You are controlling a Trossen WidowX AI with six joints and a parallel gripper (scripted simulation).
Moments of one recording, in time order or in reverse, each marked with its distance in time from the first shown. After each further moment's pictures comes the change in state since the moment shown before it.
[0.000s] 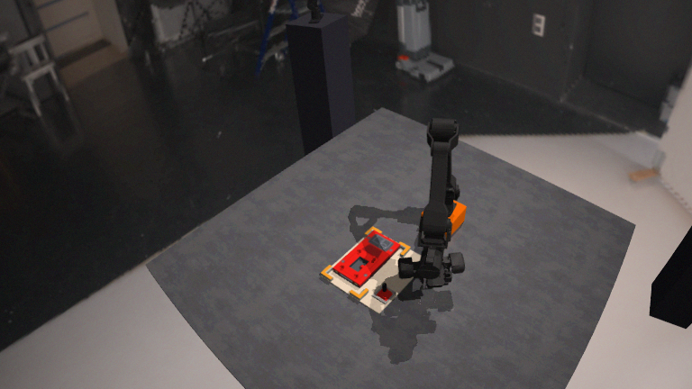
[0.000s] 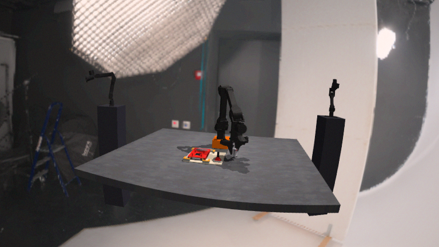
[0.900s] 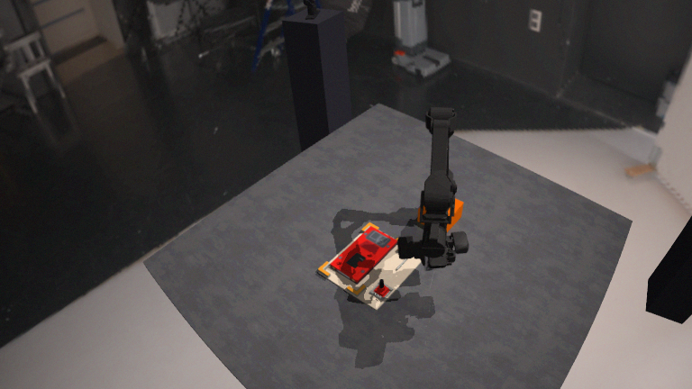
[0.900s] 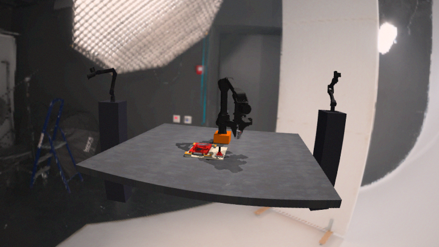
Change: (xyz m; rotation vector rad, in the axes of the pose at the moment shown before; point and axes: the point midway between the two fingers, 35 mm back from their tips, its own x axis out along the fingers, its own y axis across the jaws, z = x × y) arm -0.084 0.004 0.009 0.001 -0.007 0.001
